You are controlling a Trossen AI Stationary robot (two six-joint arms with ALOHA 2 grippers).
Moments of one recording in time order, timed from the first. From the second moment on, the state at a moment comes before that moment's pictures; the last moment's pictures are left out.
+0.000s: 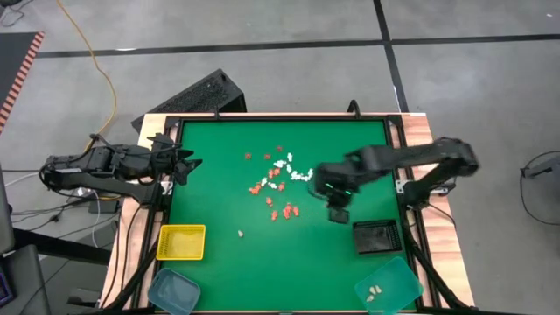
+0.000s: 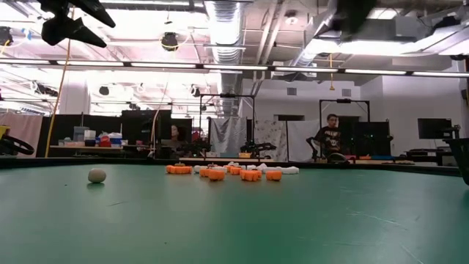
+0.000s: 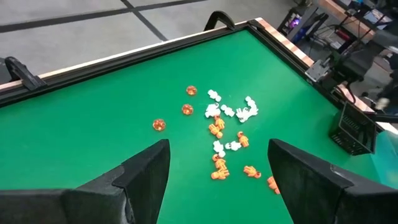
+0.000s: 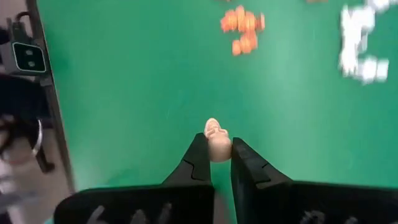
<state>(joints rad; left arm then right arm) -0.07 0.51 0.85 -0.82 -0.54 -0.73 0.19 1.41 1.46 -1.22 -0.09 0.42</state>
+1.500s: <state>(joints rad) -0.07 0.61 0.85 -0.82 -0.52 -0.80 1.09 1.49 0.97 -0.74 -0.06 1.78</state>
